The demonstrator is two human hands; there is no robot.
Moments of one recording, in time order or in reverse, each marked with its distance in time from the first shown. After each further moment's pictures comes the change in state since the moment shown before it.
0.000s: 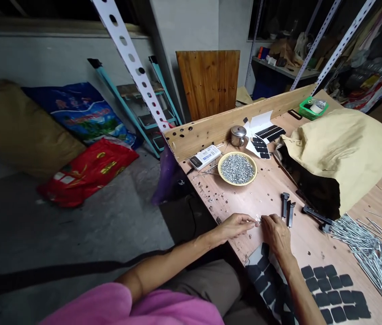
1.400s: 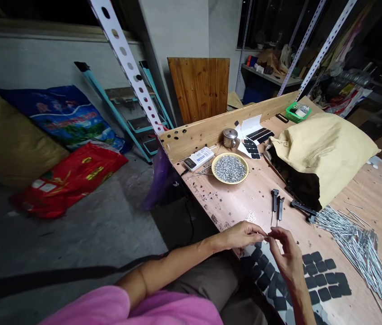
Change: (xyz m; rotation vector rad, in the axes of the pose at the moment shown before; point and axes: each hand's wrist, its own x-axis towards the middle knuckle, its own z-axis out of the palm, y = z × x) left_hand -0.014 0.008 0.035 0.038 -0.308 0.114; right_hand -0.060 -0.039 -0.065 0.706 0.211 0.182
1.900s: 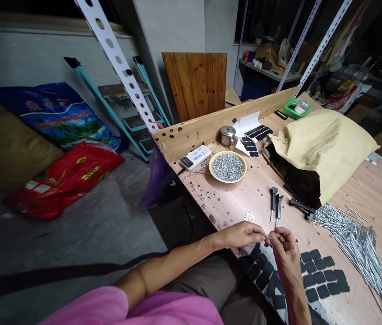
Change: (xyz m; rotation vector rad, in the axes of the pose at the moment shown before) left_hand 0.000 0.007 0.003 -0.003 -0.115 0.059; right_hand -0.005 0.011 0.011 0.495 0.128 0.386
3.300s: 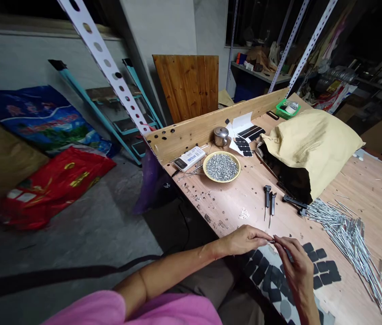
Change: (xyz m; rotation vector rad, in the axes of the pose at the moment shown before) left_hand 0.006 0.000 0.025 0.279 0.144 -0.009; right_hand -0.023 -0.028 -0.029 -0.783 -0.016 -0.687
